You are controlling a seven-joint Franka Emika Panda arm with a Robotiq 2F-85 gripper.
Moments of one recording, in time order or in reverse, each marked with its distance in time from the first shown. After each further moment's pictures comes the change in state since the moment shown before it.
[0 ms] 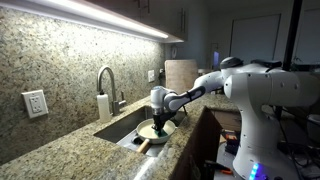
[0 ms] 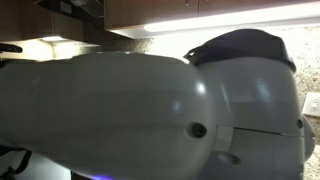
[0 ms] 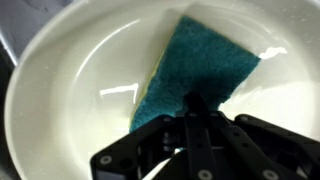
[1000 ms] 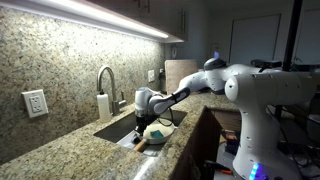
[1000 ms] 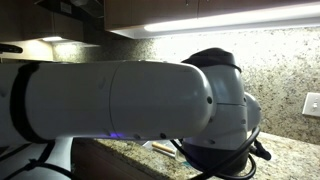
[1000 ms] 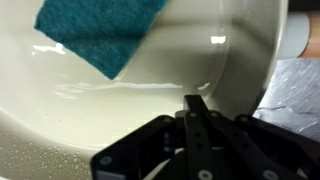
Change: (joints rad) arm 0.282 -0.005 -0.015 0.196 0.038 0.126 -0.113
